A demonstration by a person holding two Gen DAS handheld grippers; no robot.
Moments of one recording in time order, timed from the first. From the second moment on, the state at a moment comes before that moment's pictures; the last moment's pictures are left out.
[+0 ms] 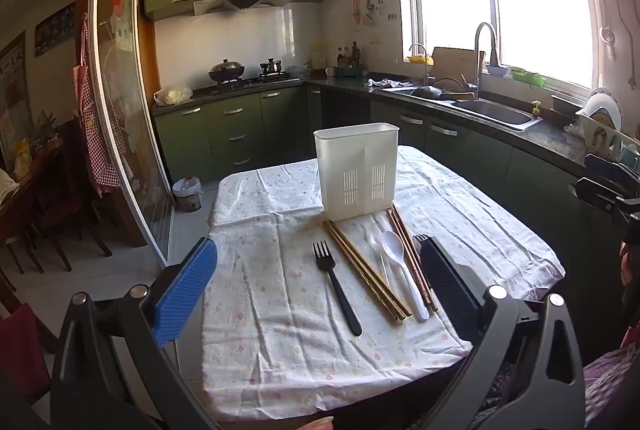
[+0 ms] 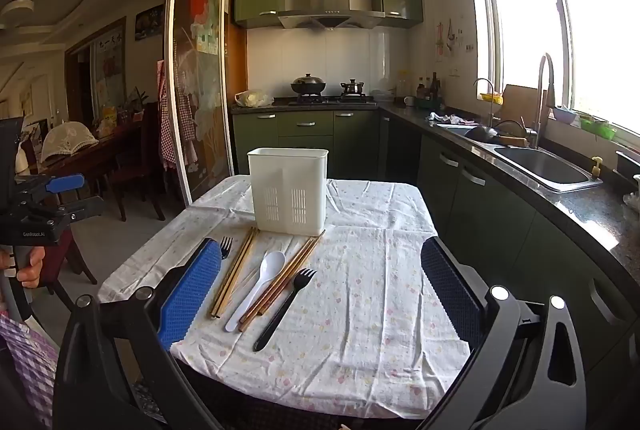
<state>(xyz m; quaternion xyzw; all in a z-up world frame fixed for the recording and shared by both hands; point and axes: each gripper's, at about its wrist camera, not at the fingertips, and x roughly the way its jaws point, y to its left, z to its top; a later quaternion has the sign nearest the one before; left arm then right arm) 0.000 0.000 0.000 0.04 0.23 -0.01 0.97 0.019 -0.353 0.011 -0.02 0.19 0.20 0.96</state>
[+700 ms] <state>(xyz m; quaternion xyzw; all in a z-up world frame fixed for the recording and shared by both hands) -0.002 -0.003 0.001 0.04 0.23 -0.01 0.97 0.018 -0.354 0.013 -0.02 0.19 0.20 0.96</state>
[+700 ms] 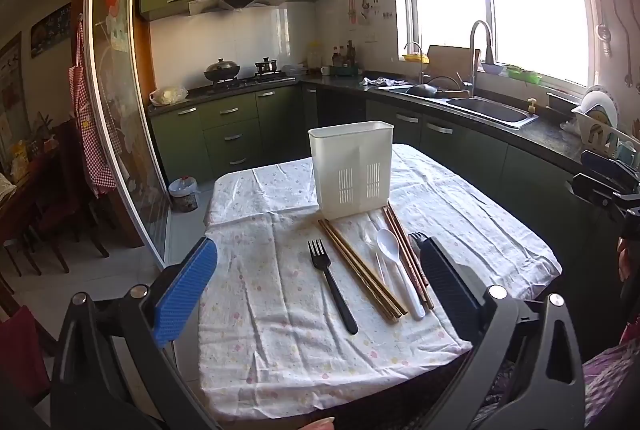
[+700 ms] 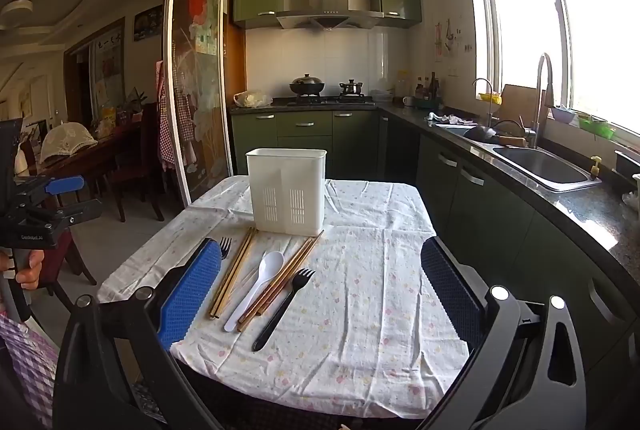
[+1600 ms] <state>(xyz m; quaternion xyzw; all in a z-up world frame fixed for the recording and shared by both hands) 0.000 -0.007 -0.005 0.04 0.24 -0.01 0.97 0.023 -0.361 0.007 -0.02 0.19 0.20 0.96</state>
